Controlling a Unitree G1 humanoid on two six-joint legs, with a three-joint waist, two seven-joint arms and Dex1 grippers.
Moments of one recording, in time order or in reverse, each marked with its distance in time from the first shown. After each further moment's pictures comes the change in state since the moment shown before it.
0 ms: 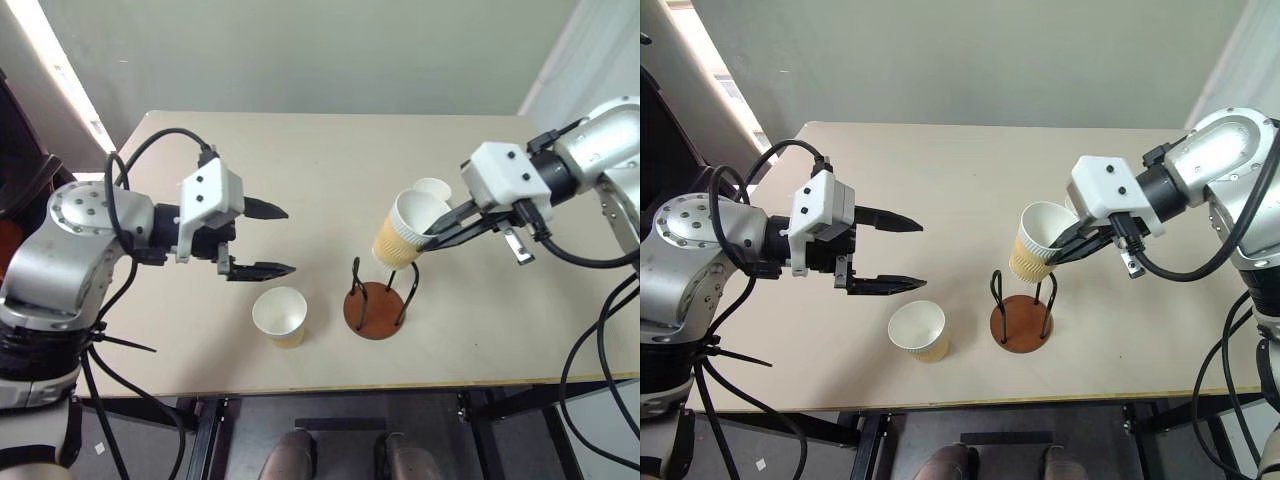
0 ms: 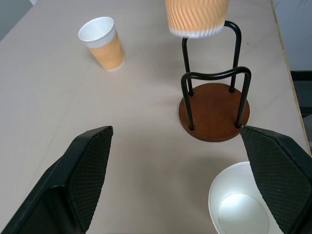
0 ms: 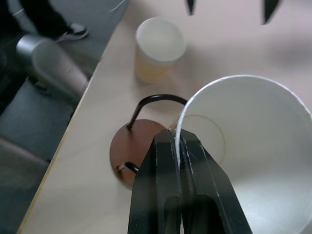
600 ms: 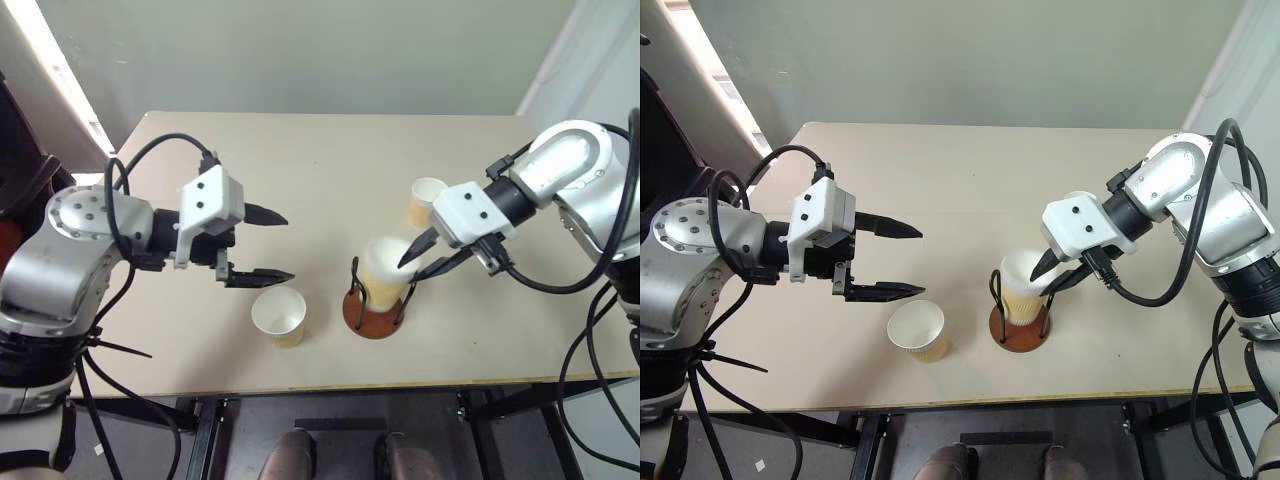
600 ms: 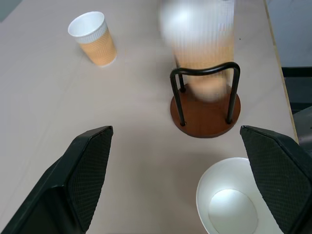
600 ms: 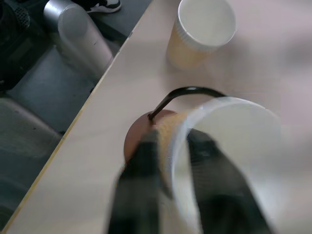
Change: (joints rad) left arm 0.006 0.019 0.002 -0.031 -0.014 0.018 0.002; right arm -0.013 0.022 0.143 0.017 -0.030 -0.091 0.000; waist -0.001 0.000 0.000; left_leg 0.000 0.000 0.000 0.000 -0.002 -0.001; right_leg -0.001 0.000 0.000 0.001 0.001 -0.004
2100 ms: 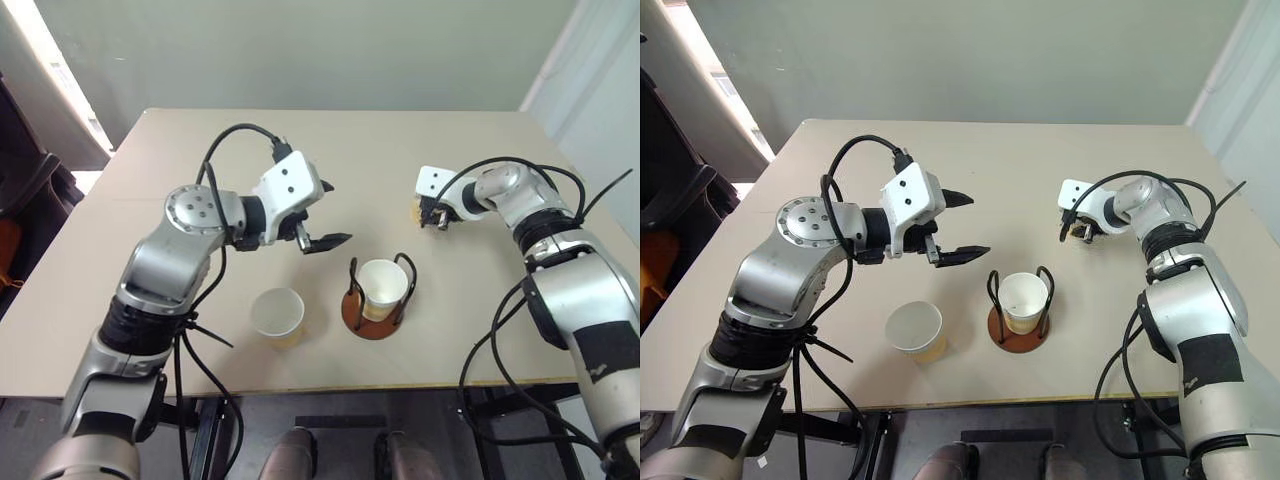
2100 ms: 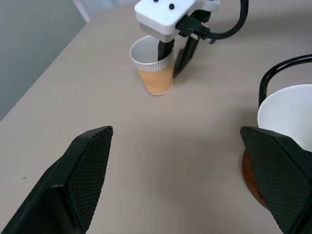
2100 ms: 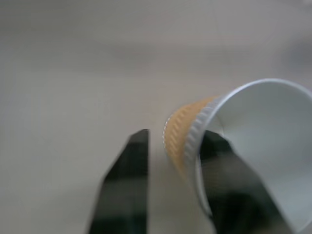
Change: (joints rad) left arm -0.157 -0.331 -0.194 0.074 0.273 0.005 0.315; right arm -0.259 0.473 -0.113 1.399 -0.723 -0.350 -0.645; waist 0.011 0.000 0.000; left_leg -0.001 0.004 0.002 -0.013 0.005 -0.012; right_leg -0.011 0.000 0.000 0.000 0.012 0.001
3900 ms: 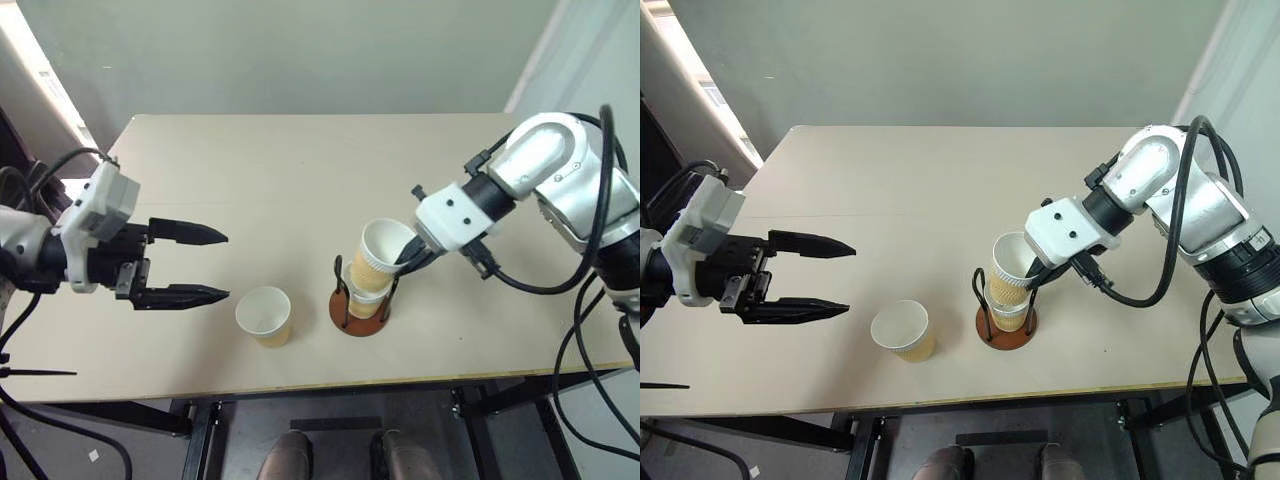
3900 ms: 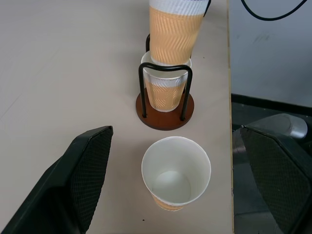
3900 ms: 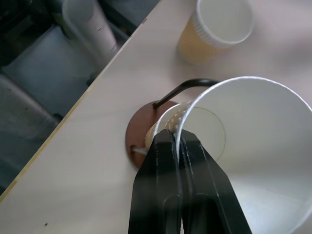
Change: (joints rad) left arm 0.437 0.512 0.516 0.007 -0.506 0.051 -0.507; right arm 0.163 -0.424 0.236 -1.327 0.716 0.184 0.645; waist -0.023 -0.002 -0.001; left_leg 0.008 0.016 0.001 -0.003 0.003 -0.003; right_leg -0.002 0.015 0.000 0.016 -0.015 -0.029
